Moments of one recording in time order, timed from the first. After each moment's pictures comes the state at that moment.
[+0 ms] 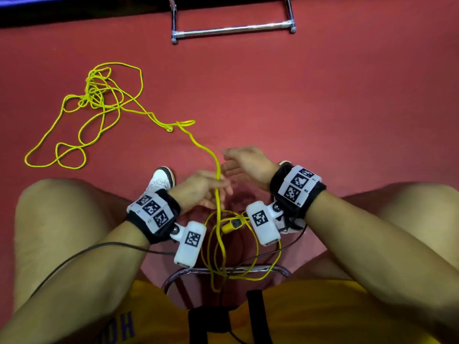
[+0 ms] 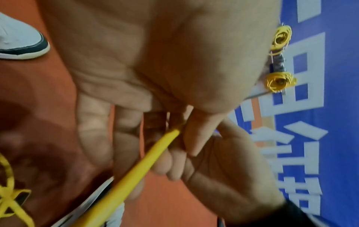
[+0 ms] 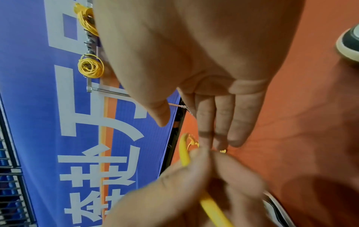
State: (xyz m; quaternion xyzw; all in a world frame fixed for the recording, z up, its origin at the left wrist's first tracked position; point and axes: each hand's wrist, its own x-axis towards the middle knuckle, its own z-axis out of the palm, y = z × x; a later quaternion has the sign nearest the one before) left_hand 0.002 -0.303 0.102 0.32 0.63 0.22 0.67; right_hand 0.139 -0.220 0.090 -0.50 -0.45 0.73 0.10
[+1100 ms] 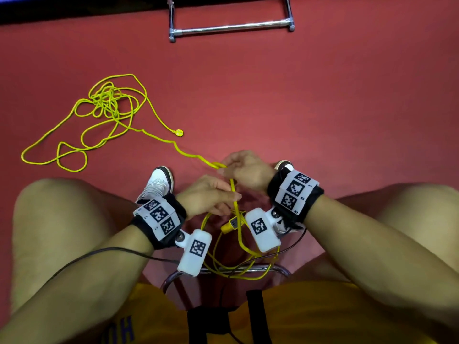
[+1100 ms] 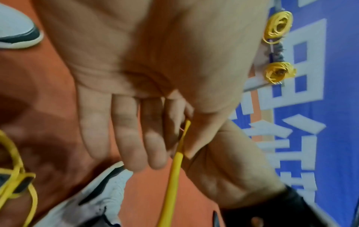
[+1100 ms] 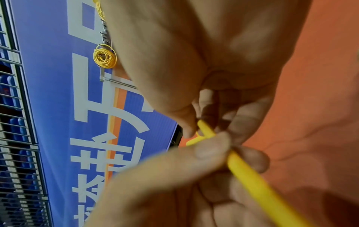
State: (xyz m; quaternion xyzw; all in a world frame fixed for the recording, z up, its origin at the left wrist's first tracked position) left_hand 0.016 -0.309 0.099 0.37 0.63 0.17 0.66; right_hand 0.144 -0.227 0.087 -0.50 -0.61 0.62 0.05
